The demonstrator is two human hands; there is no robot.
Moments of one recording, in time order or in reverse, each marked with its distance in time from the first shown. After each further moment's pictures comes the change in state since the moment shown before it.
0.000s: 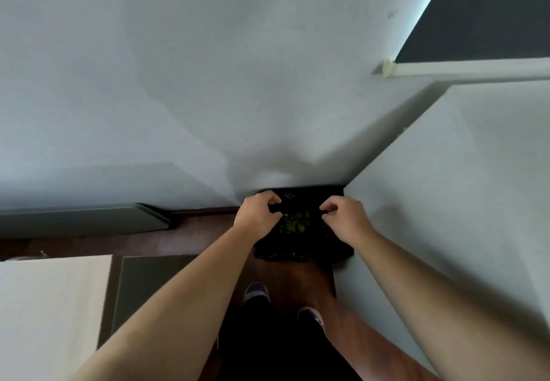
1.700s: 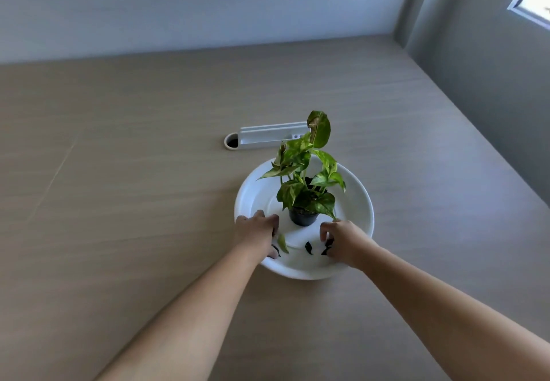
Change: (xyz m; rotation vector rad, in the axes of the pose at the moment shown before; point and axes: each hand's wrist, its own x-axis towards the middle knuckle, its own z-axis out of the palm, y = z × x) left_hand -0.717 -0.438 -0.016 -0.164 0.656 -1.072; right_hand -0.552 -0.296 0.456 -1.062 -0.789 -1.498
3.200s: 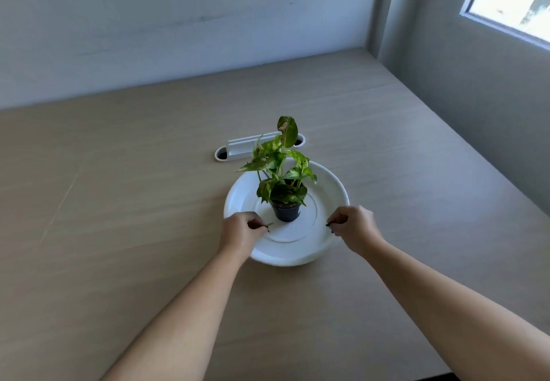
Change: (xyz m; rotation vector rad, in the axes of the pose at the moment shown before) left_hand -0.051 0.026 -0.019 -0.767 0.340 -0.128; right_hand -0.057 0.023 -0.019 0.627 0.426 0.172
